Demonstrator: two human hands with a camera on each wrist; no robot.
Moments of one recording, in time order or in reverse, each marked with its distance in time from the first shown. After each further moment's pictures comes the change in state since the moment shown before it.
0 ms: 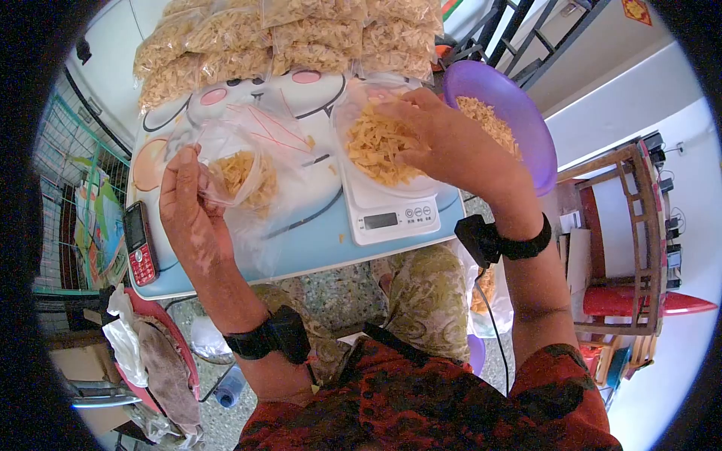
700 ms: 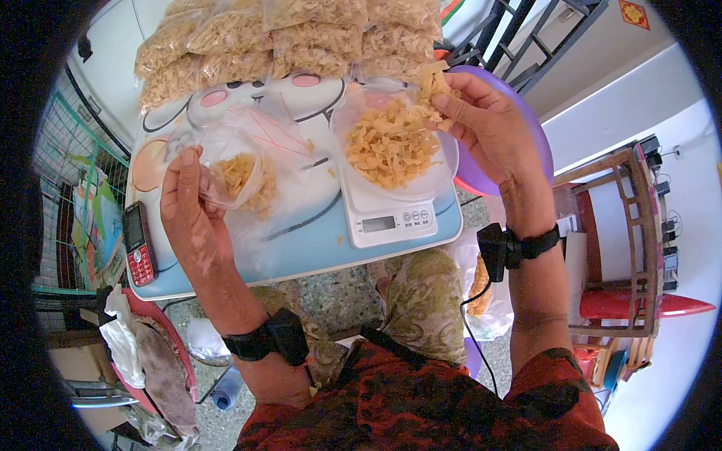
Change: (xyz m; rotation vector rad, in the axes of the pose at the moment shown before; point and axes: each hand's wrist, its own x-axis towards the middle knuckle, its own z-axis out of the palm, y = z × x) left_hand -0.002 0.003 0.007 0.007 0.055 -0.014; right_hand -0.005 0.027 -0.019 1.358 0.273 0.429
